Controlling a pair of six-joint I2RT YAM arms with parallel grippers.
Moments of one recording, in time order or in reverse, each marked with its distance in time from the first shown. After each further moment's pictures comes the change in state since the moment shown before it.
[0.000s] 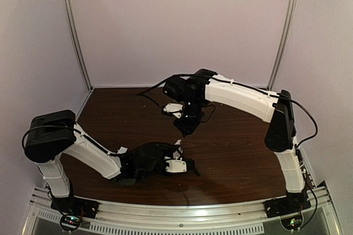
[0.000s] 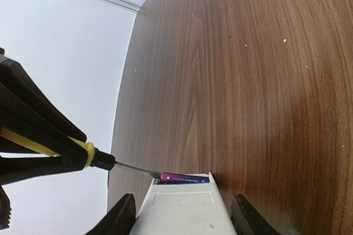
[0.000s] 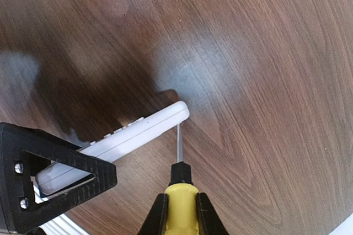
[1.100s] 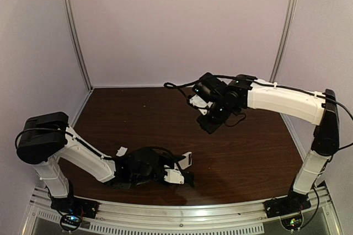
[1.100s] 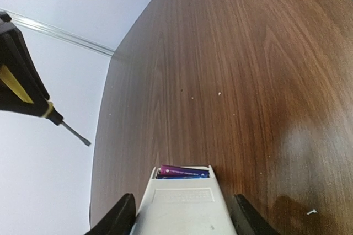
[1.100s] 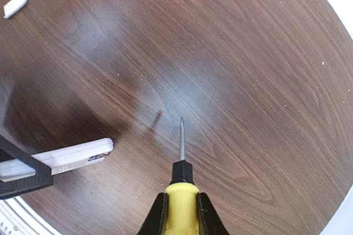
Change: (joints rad) left arm -0.046 -0.061 -0.048 -0.005 0.174 -0.016; right arm -0.027 -0.430 -0.558 0.322 0.139 0.119
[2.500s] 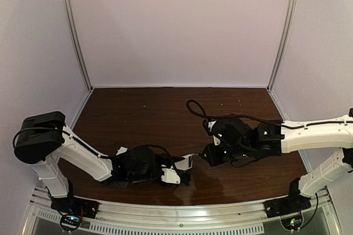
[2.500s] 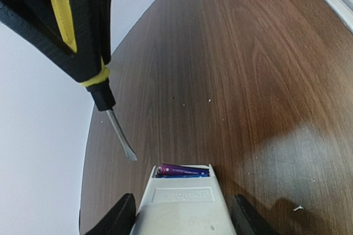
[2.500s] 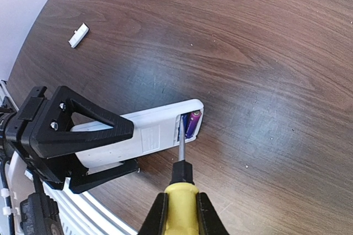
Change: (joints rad) left arm 0.029 -0.036 -0.042 0.012 0.110 -0.032; right arm 0.246 -0.417 -0.645 0.504 -0.025 0.610
